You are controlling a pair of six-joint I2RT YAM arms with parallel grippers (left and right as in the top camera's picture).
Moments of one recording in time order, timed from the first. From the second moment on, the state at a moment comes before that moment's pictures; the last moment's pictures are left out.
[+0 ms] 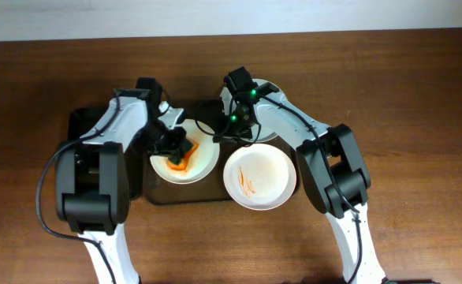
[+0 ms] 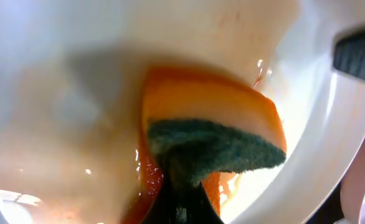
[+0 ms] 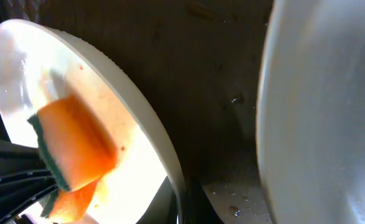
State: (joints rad) left arm -0.09 2.13 1.49 -1.02 0.35 0.11; right arm 0.47 2.36 1.82 -0.76 -0.53 0.42
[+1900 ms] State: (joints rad) left arm -0.24 2.20 2.10 -1.24 -0.16 -0.25; right arm 0.49 2.36 1.82 -0.71 -0.47 0.46
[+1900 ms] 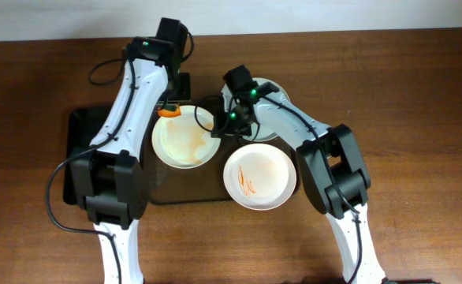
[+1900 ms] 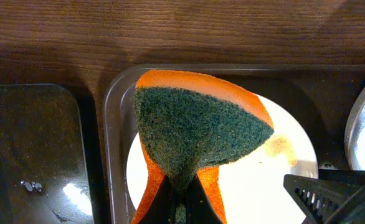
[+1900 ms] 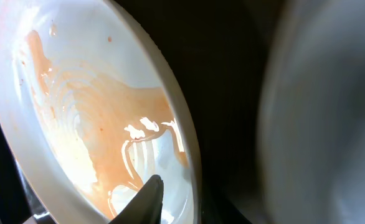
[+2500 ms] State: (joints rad) left arm -0.11 2.20 2.10 -1.27 0.05 -0.20; right arm 0.63 2.15 1.84 -1.00 0.10 0.41
